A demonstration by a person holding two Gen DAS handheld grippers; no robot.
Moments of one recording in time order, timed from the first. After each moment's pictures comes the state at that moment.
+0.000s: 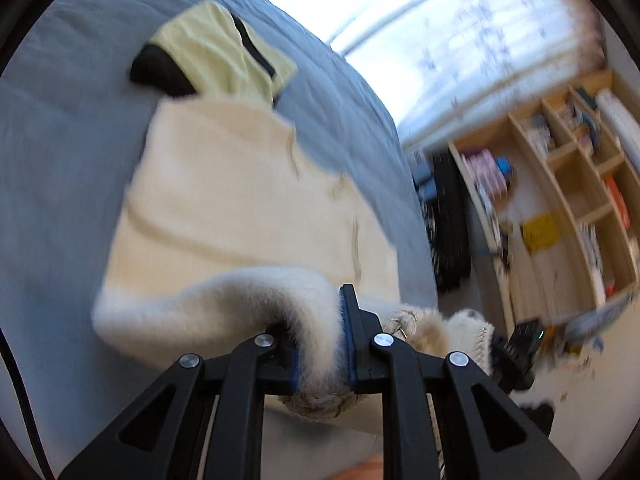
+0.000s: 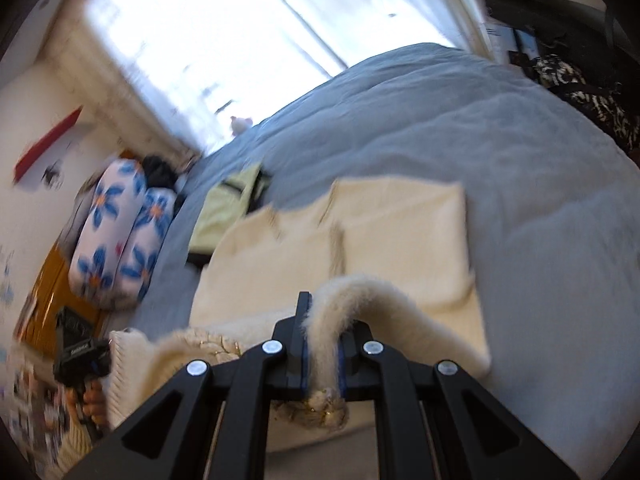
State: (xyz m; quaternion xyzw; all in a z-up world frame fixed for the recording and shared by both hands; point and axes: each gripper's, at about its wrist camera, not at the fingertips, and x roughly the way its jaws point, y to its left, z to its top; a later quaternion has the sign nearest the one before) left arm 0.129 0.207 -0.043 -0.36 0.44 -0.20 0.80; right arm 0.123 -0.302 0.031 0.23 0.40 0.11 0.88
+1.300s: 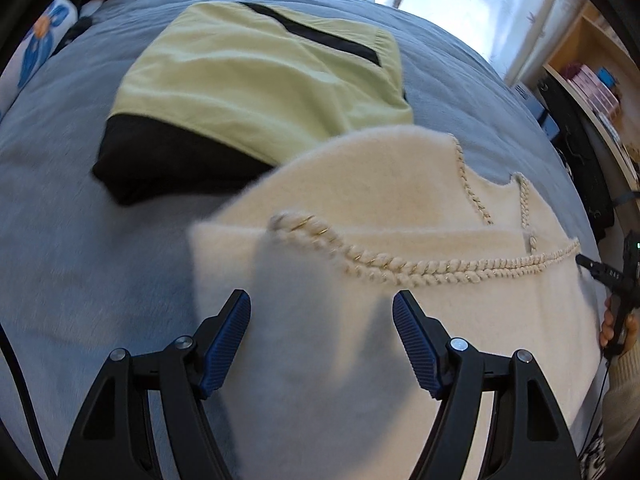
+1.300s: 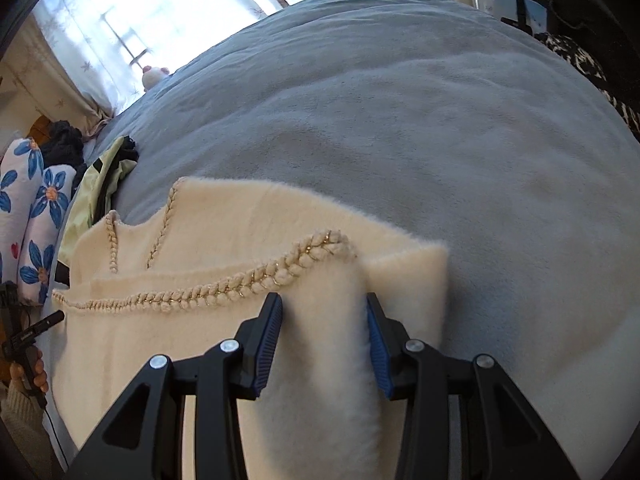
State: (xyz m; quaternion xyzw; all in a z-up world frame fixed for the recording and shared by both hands) left arm 0.338 0.226 -0.149 -0.09 0.52 -0.11 0.84; right arm 0.333 -0.335 -0.118 0.13 0.51 0.05 0.85
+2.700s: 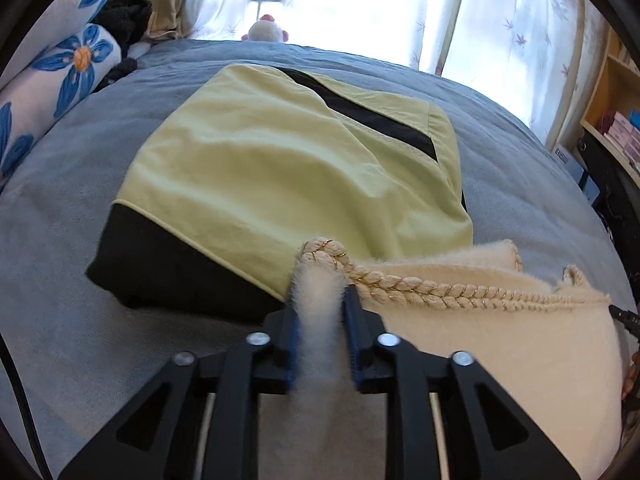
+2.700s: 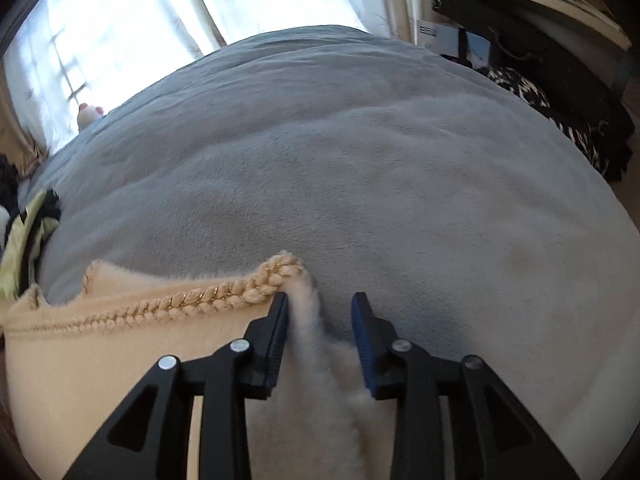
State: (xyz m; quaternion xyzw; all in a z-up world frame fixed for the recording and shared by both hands) left arm 0.398 0.228 -0.151 -0.10 0.41 0.01 0.91; right arm 0.383 -0.343 -0.124 0.12 0.44 -0.10 0.88
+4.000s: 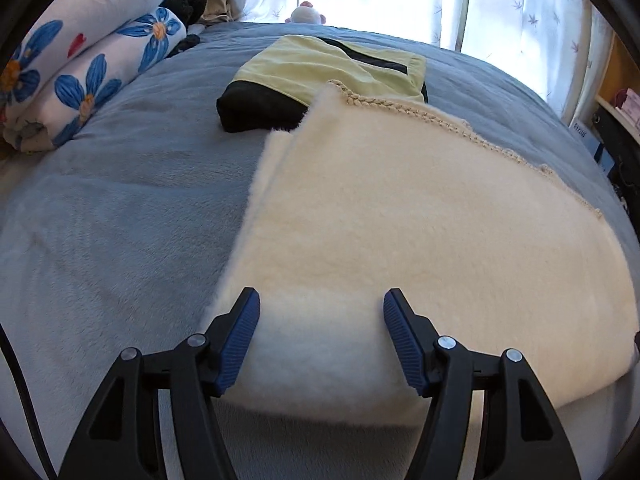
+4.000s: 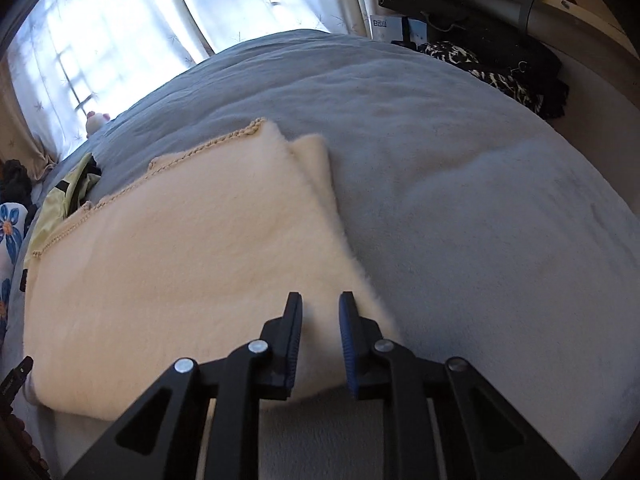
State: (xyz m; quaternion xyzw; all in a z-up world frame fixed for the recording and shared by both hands) left arm 0.192 0.176 -0.144 -0.08 0.44 0.09 0.89; right arm 0.169 -0.308 -0.111 0.14 0.44 -0.13 0.88
